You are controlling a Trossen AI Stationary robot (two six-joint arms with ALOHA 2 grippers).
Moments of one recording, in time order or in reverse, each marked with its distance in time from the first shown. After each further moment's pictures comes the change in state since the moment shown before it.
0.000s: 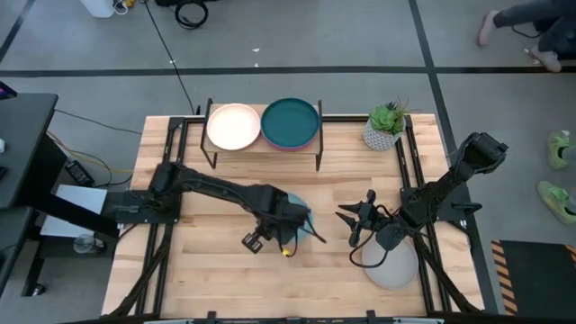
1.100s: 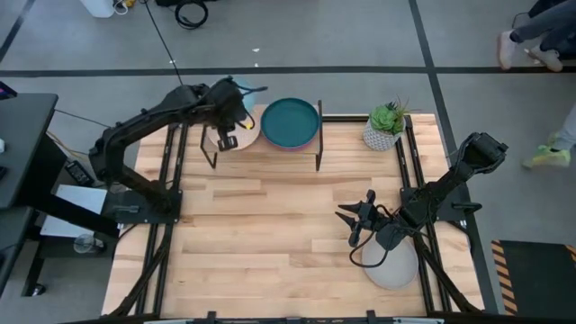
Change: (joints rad) left arm 0.758 -0.544 -0.228 0.031 -0.366 -0.094; right arm -0.001 0.000 -0.001 0.007 0.000 -0.004
